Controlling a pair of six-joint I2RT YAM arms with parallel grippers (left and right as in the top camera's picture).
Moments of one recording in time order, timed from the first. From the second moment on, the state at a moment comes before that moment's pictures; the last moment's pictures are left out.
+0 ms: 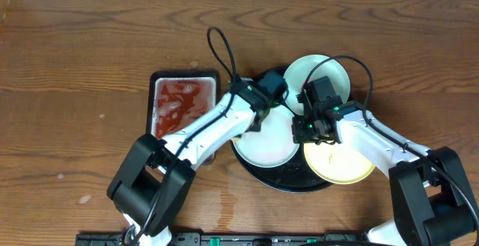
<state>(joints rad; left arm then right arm) -0.69 1.87 1.34 -0.99 -0.35 -0.66 0.39 1.69 0.89 -0.51 -0.19 0.33</state>
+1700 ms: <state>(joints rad) -0.11 1.37 1.20 -1.13 0.10 -0.40 0.95 1.42 1.07 -0.72 0.94 0.06</state>
